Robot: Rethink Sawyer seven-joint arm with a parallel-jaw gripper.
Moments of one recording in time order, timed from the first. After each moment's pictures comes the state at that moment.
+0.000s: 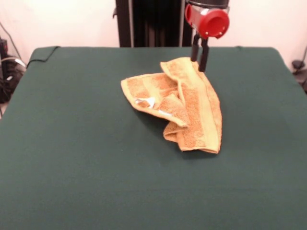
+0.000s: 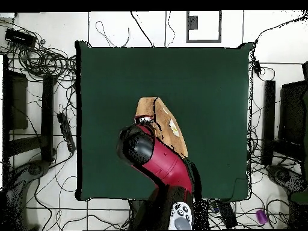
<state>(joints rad) 0.14 -0.67 -0.28 1.90 0.63 0.24 2.51</state>
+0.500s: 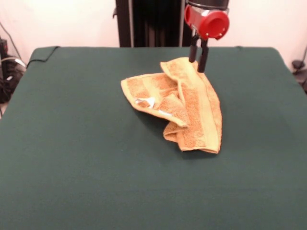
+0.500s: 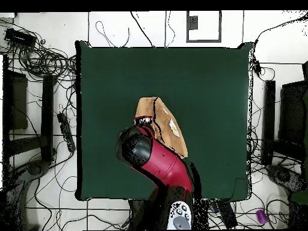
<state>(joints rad) 0.14 -0.66 -0.28 1.90 0.59 0.21 2.51</state>
